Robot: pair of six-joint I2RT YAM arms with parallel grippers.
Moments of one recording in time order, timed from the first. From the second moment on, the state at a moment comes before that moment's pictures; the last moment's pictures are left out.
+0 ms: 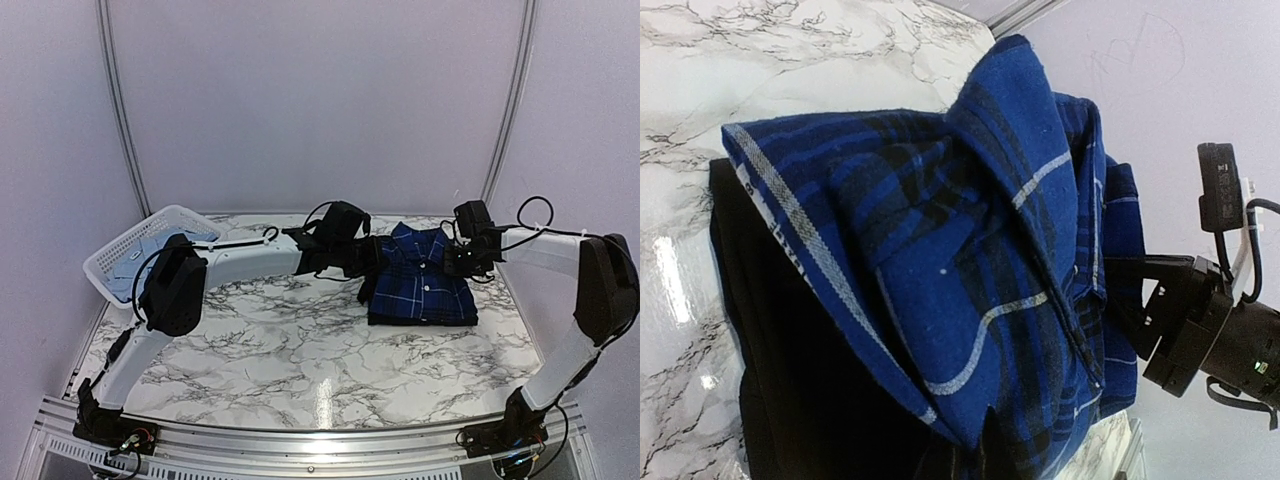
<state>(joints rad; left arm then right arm) -0.91 2.50 2.18 -0.19 0.17 -0.86 0.22 1.58 1.05 -0.40 0.21 0.29</state>
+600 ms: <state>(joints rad) -0.87 2.49 2.05 -0.23 0.09 -0.82 0.25 1.52 1.07 -0.44 0.26 0.28</state>
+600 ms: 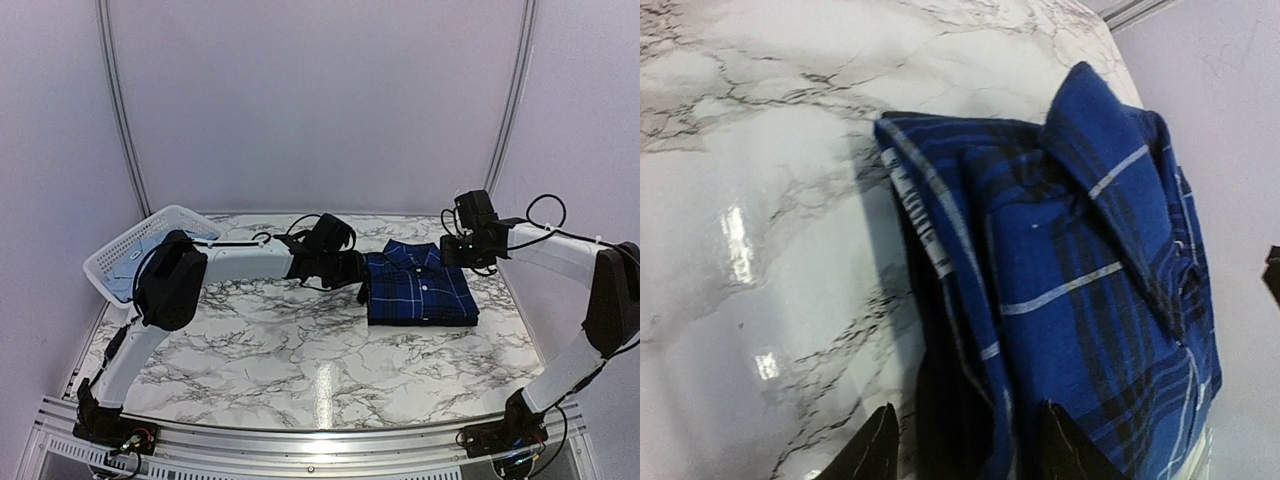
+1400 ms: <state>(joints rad) -0.85 2.10 1.63 -0.24 0.05 -0.73 0.53 1.74 1.13 -0.44 0.37 0.39</state>
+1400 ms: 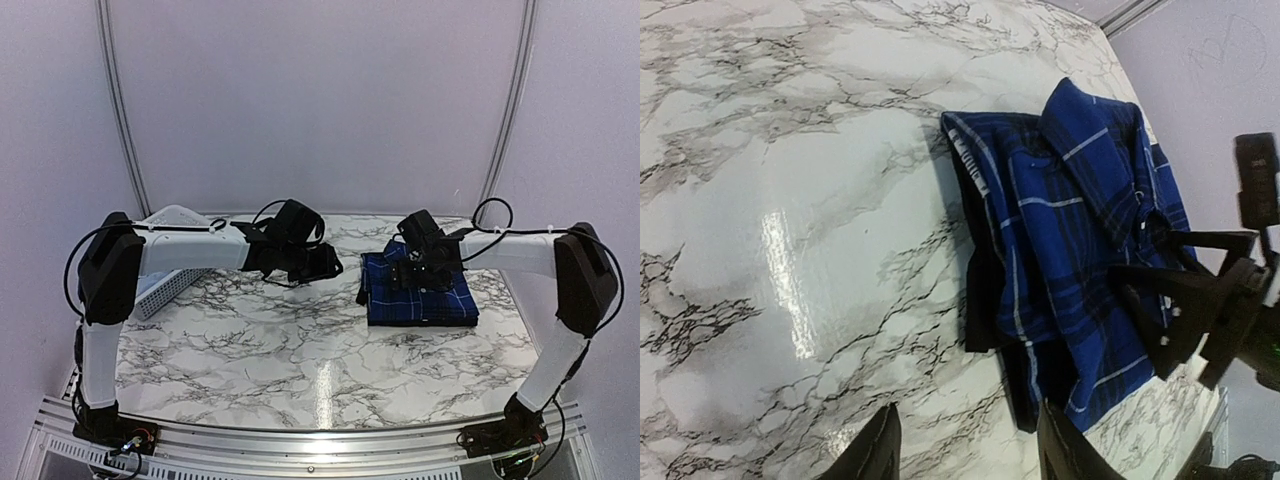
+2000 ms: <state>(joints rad) -0.83 1.76 1.29 -0.23 0.07 -0.66 0.95 1.53 0.88 -0.51 0.33 0.82</state>
